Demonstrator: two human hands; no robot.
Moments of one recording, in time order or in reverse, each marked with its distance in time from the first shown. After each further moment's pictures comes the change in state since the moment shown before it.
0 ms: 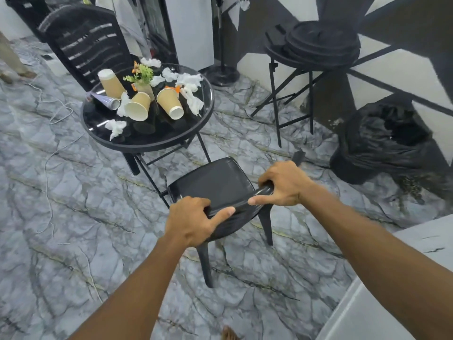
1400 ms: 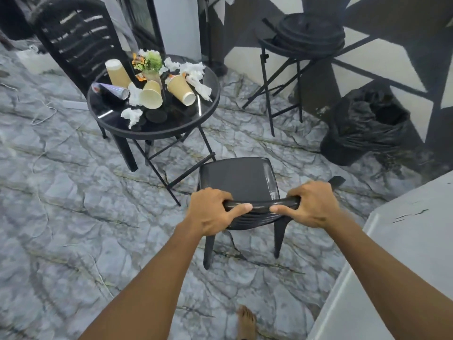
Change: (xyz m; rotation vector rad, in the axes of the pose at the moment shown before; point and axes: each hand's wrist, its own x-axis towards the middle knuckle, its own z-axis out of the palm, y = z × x) left_hand -0.048 -0.060 -0.009 -0.064 -0.076 0.241; right_hand -0.083 -0.135 0.020 -0.074 0.083 0.426
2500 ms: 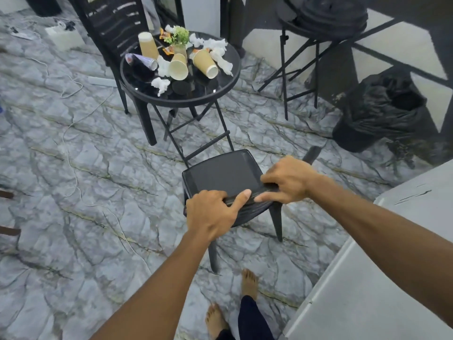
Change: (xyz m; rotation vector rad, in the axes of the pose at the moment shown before) left_hand -0.167 0.047 -0.024 0.000 0.123 -0.350; right_hand -0.037 -0.104 -0.035 0.009 -0.154 -0.659
